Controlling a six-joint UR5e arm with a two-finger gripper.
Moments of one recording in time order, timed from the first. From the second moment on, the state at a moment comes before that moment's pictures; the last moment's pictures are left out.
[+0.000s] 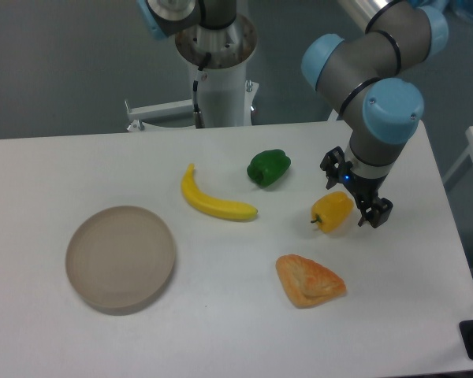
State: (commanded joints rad) arm 2.41 -2.06 -1.22 -1.44 1.59 1.55
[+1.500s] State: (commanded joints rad) arm 2.44 -2.01 -1.51 -1.20 1.56 1.65
